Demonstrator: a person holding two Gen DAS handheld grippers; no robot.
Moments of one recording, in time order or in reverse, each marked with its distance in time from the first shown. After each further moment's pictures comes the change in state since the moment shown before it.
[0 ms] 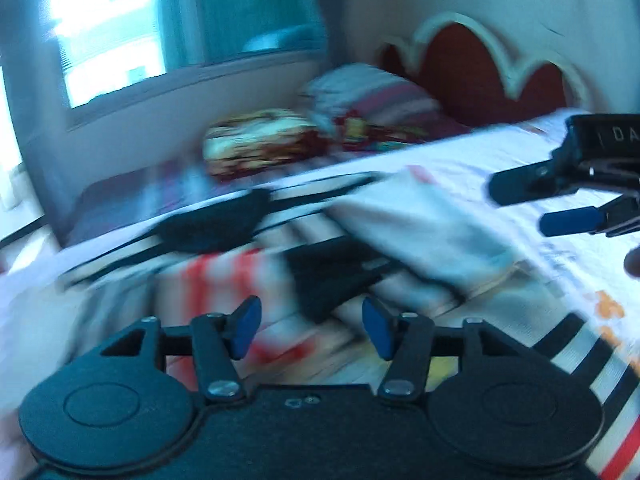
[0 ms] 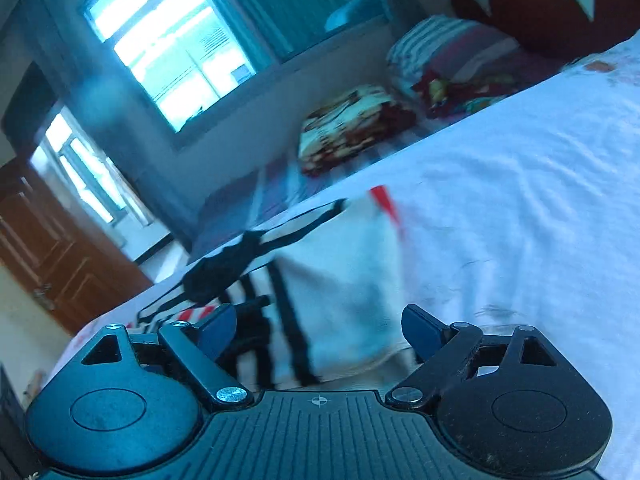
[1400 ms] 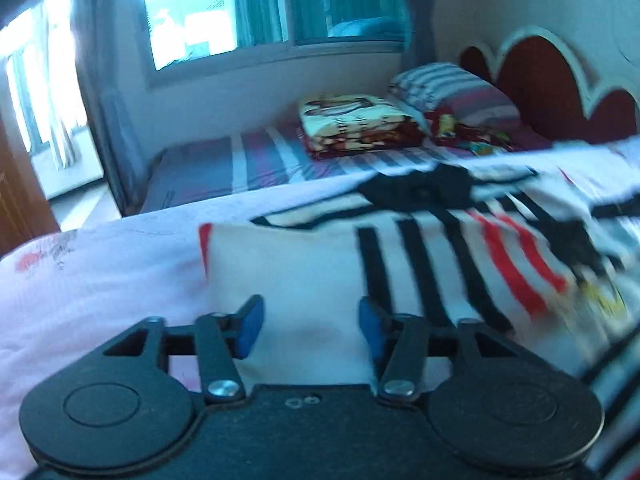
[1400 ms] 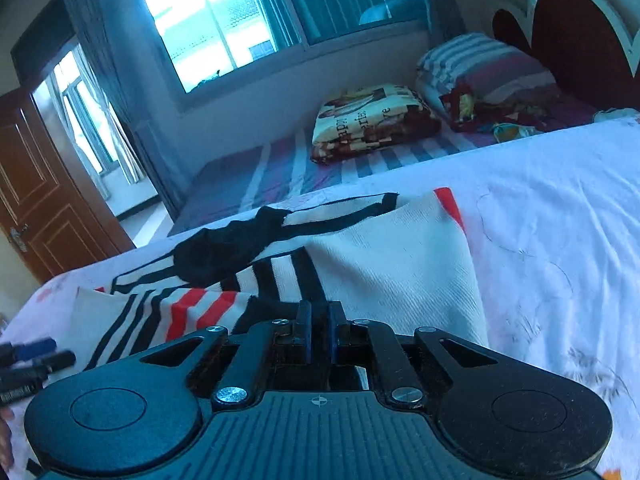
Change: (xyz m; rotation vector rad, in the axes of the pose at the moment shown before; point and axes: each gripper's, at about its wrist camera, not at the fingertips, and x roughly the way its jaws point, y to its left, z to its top) left arm 0.000 0.177 -0.010 -0.118 0.060 0.097; right arm 0.073 0.051 -0.006 -0.197 0.036 -0.087
